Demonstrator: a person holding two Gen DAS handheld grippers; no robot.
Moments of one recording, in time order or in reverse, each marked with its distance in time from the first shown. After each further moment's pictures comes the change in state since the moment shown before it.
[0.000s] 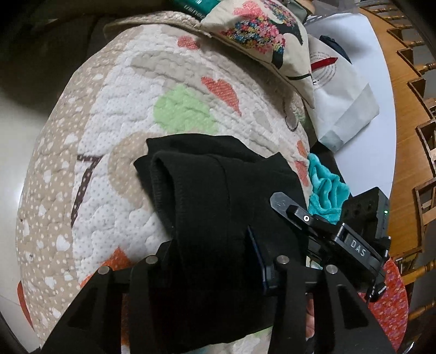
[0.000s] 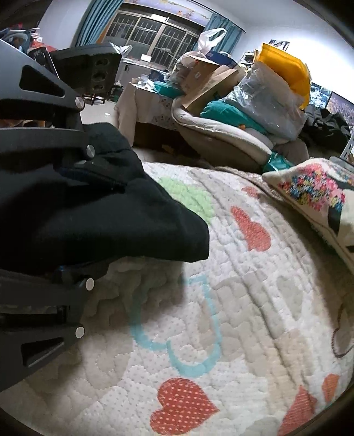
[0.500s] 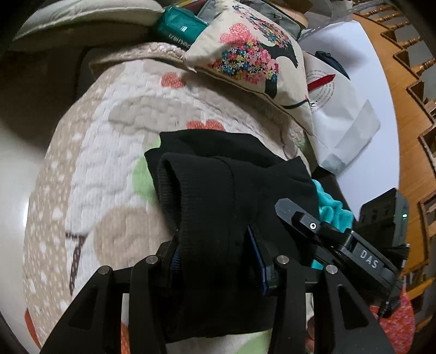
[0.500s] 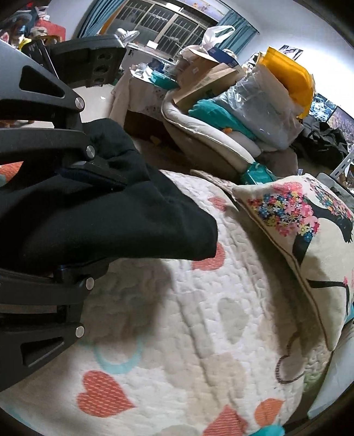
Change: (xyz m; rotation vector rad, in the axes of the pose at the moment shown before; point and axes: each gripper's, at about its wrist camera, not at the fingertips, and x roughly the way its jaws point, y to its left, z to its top) left arm 0.010 -0.021 0.053 0.042 -0.112 0.046; right arm -0.001 0.029 0.053 -0.101 -0.065 -0.084
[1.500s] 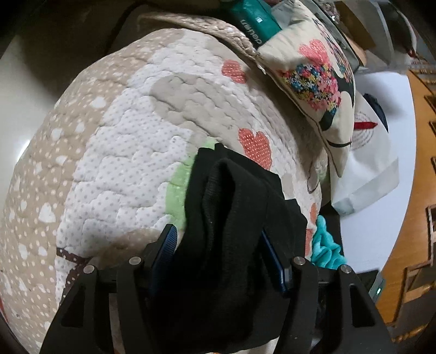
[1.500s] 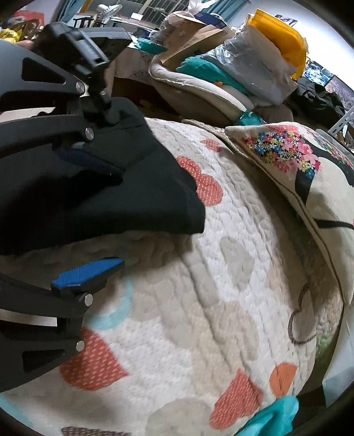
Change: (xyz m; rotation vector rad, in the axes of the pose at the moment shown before) left arm 0.031 0.061 0.025 -0.325 0.040 -0.039; right arm 0.002 -0.053 -0.007 0.088 -0.004 -0.179
